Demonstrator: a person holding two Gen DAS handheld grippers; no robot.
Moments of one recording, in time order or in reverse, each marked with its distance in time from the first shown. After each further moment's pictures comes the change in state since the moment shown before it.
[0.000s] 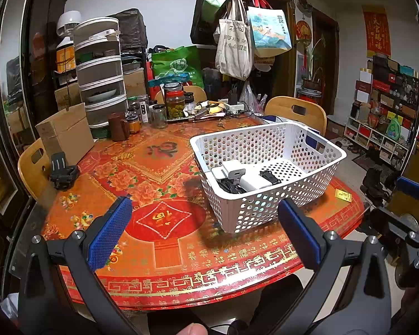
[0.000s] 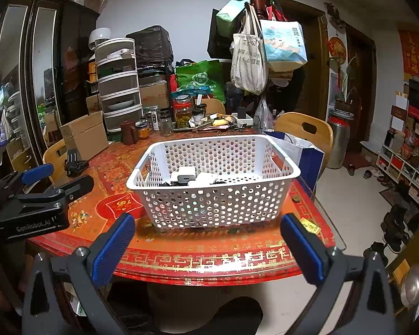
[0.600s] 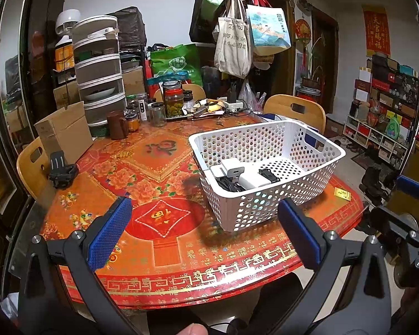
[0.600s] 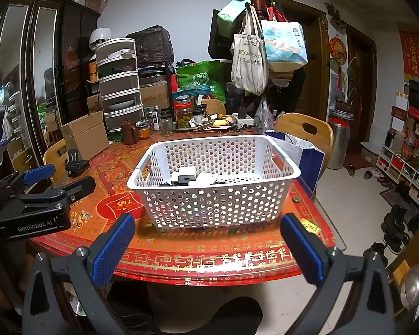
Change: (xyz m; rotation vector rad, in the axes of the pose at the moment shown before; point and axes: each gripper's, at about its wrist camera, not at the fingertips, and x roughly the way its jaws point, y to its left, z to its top) left arm 0.004 -0.004 0.000 -0.004 0.006 0.000; right arm -0.001 0.000 0.001 0.000 -0.002 0.001
